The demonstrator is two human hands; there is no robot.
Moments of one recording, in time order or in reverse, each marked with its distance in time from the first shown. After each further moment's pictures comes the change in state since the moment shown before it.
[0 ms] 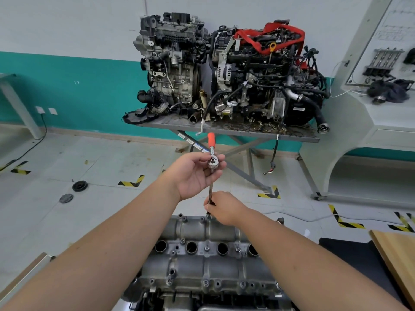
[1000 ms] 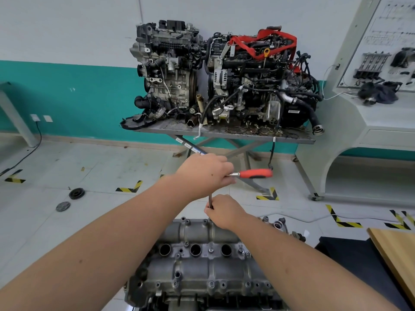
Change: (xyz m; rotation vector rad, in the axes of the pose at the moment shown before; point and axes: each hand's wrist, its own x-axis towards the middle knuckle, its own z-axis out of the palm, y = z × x) left_hand -0.009 0.005 0.019 2.344 -0.001 0.844; right_hand -0.008 -0.019 0.008 -0.099 0.072 0.140
